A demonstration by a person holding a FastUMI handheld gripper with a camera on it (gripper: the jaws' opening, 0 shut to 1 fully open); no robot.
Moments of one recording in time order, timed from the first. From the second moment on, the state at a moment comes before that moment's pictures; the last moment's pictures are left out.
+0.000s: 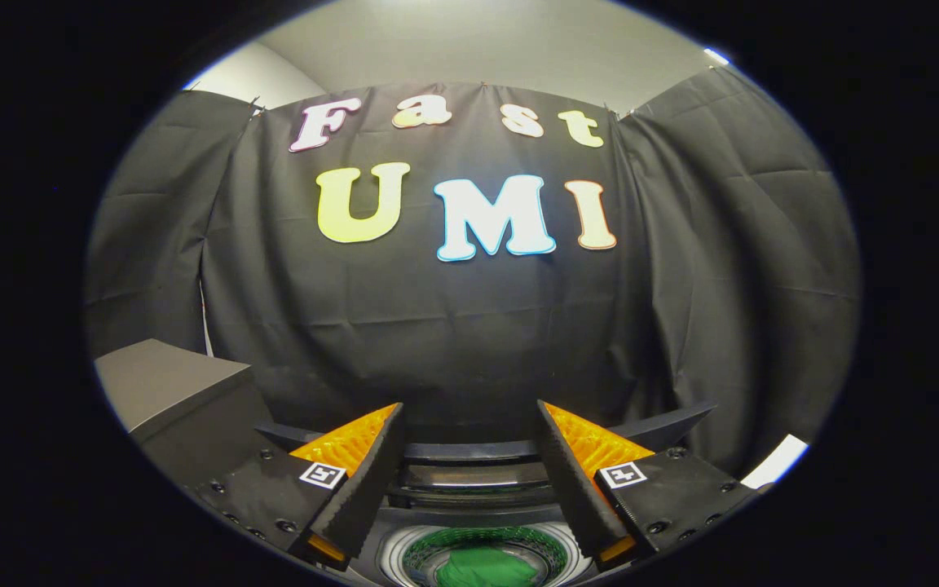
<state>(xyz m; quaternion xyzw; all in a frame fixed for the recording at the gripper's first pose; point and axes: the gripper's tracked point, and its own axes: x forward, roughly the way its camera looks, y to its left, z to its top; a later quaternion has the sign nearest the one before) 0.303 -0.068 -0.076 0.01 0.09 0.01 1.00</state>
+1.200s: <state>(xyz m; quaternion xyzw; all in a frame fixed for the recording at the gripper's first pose) 0.235 -0.072 -0.119 0.01 0.13 0.00 0.99</state>
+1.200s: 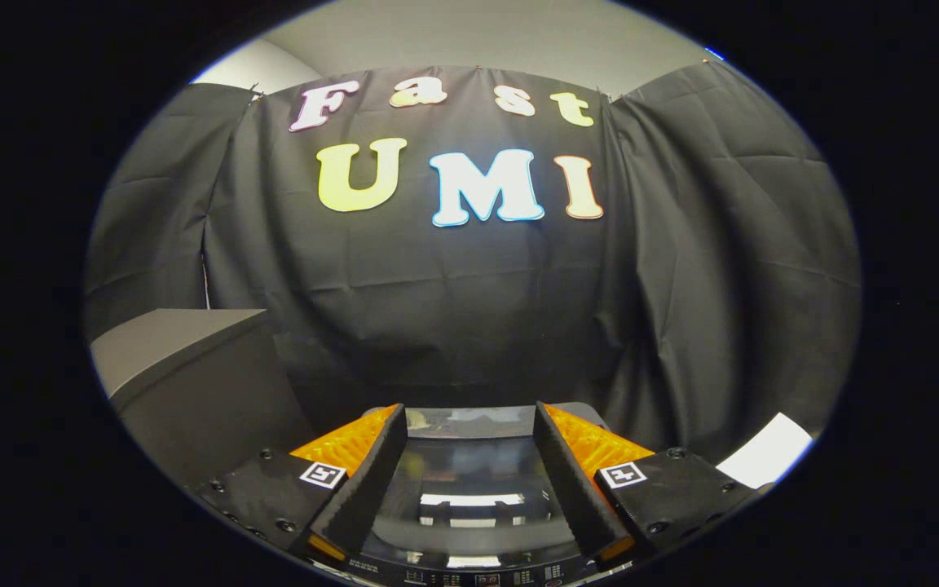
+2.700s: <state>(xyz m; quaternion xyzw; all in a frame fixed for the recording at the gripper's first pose) 0.012 -0.055 0.066 -0.01 -0.01 0.01 1.00</state>
